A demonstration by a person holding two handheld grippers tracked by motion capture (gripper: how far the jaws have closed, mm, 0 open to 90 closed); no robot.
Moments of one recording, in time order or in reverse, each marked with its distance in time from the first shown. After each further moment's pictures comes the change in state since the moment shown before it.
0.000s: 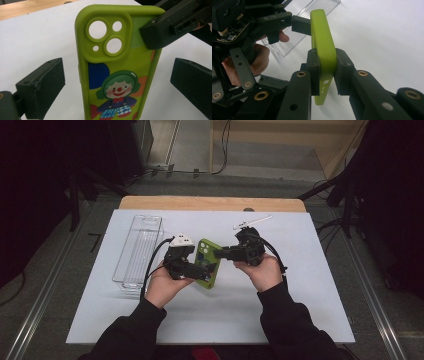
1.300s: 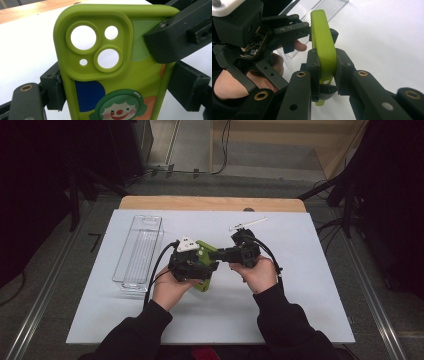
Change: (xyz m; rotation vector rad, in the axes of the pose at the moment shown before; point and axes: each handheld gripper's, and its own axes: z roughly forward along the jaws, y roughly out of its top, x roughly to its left) left arm -0.009 -0.006 0.012 -0.024 0.082 0.004; right arm 0.006 -0.001 0.008 -0.007 0.046 0.021
